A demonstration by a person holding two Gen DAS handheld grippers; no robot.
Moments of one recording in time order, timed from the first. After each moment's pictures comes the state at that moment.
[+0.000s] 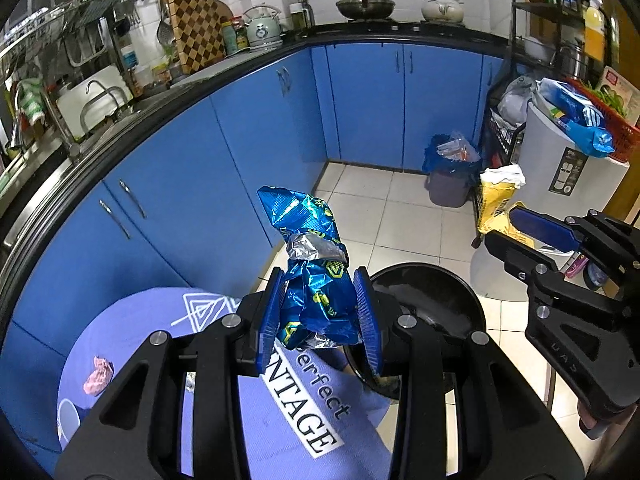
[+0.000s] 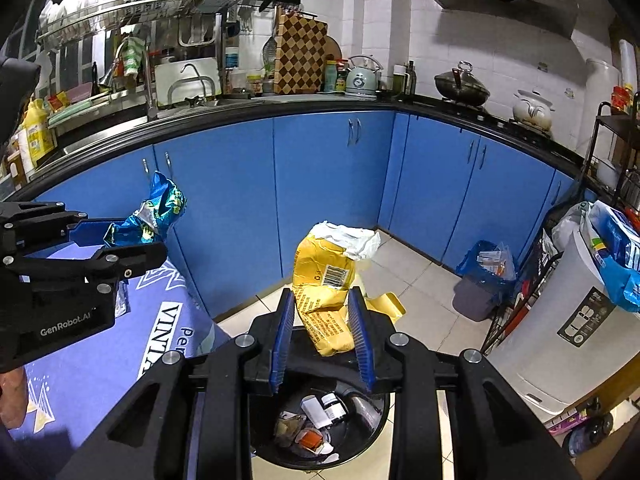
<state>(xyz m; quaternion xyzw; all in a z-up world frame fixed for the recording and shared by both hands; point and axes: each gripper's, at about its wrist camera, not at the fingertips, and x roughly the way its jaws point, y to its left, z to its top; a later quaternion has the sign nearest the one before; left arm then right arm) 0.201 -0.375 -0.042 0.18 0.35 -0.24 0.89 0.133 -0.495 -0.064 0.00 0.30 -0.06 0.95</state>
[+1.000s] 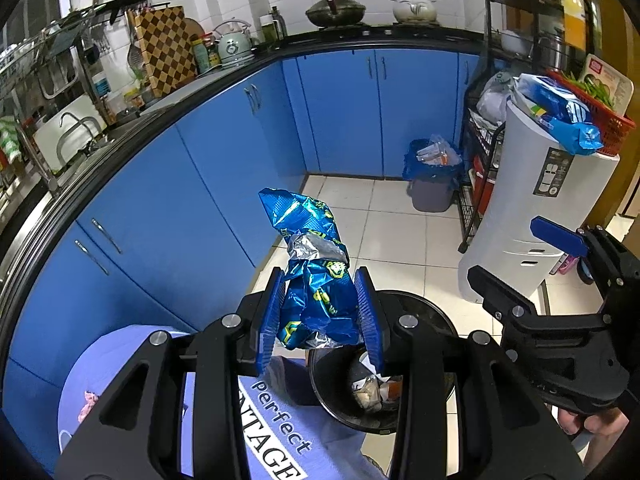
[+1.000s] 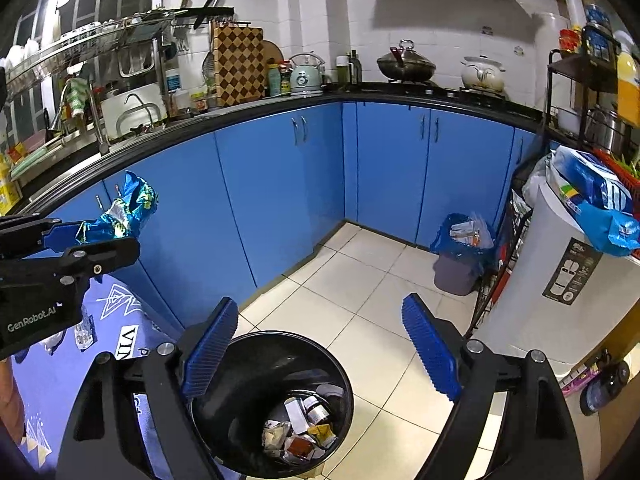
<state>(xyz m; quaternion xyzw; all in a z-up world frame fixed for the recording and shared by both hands) 0.204 -0.437 -0.035 0.20 0.33 -0.27 0.88 0.122 -0.560 -0.078 0.07 0.28 -0.13 0.95</state>
